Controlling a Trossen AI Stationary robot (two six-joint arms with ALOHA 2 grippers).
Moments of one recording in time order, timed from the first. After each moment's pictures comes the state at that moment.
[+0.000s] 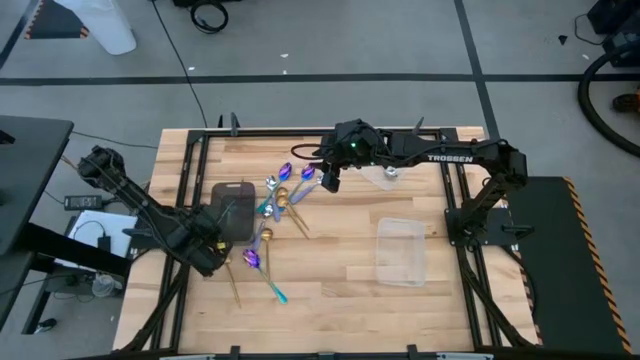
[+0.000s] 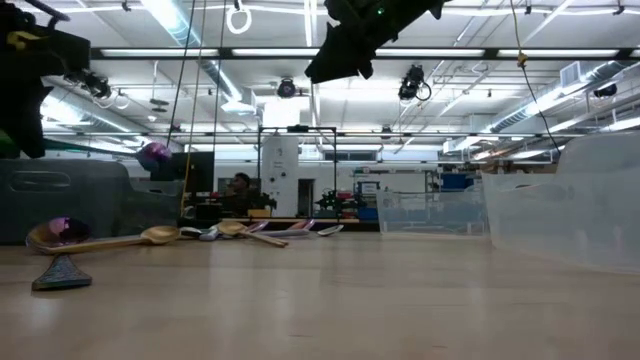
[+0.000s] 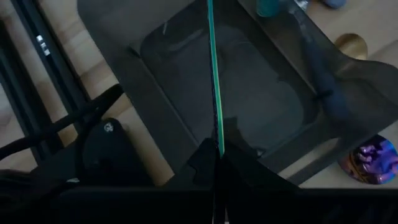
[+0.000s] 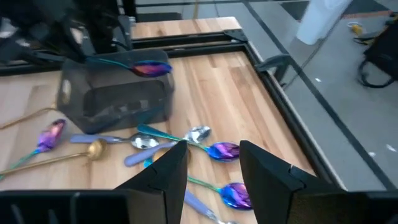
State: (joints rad) left arm -0.69 1.13 0.73 -1.32 -0.46 -1.69; right arm -0.22 1.63 1.42 -0.31 0.03 -0.04
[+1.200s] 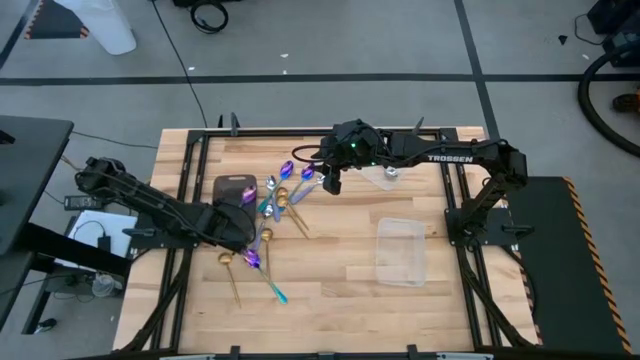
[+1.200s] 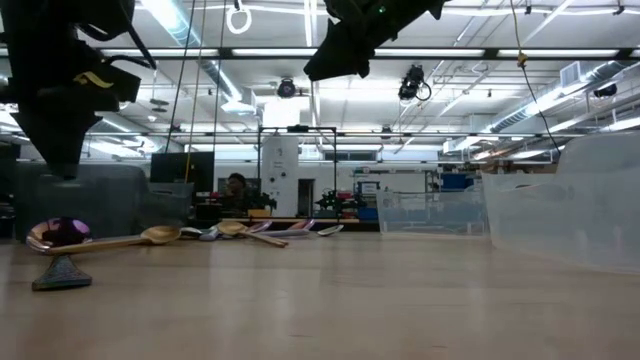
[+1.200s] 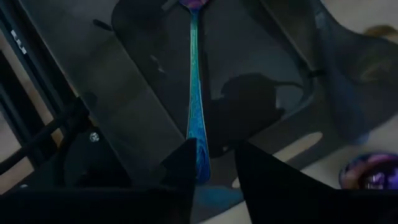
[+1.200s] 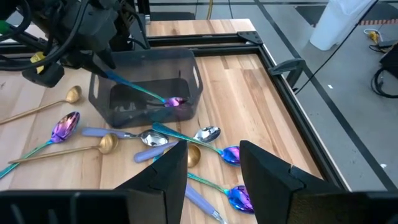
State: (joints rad) left arm -0.37 1.25 0.78 -1.19 -0.32 -1.33; right arm -0.22 1.63 1.42 -0.32 -0.02 -0.08
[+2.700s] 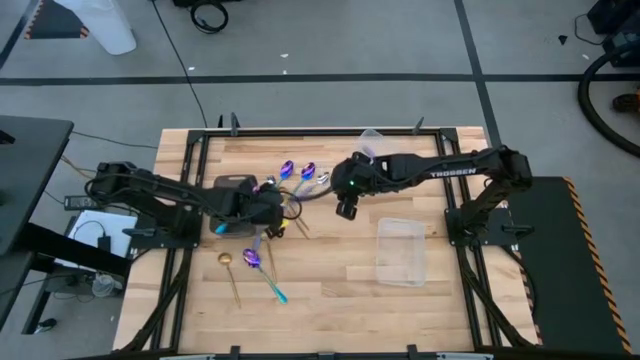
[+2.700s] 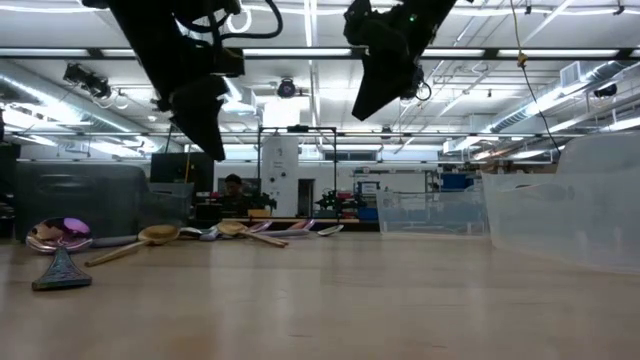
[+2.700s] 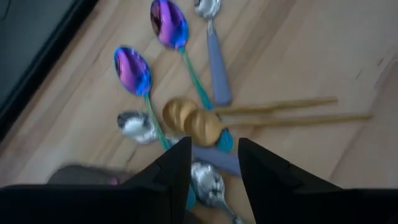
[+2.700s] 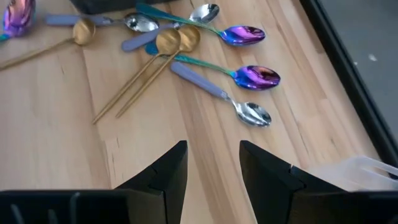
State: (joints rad) left arm -0.11 1.42 0.91 -0.64 -0.57 -0.49; right arm -0.04 1.60 1.34 -0.68 0.27 0.15
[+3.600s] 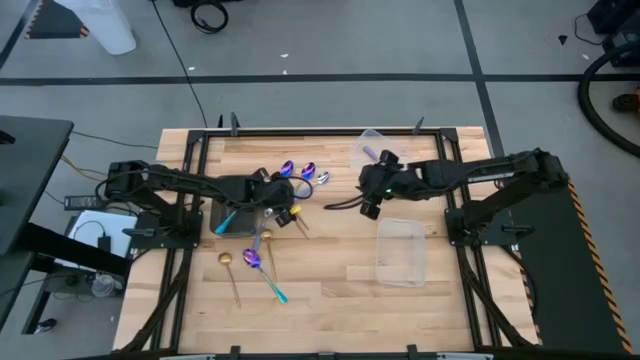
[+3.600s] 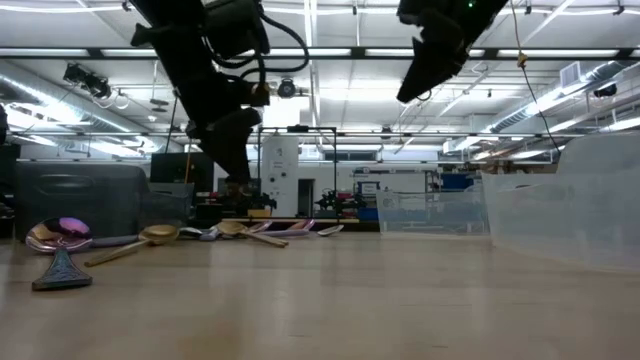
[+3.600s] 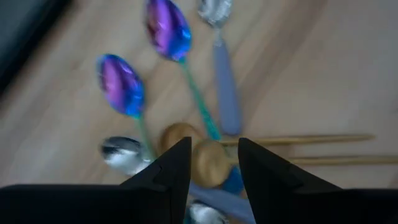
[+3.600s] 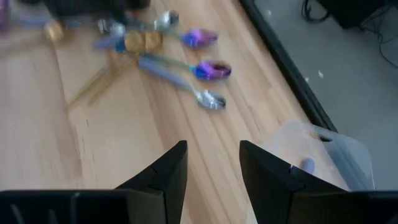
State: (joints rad) left arm 0.05 1.53 0.91 -0.47 -0.44 -0.37; right arm 0.02 1.30 1.07 -0.60 0.45 0.17
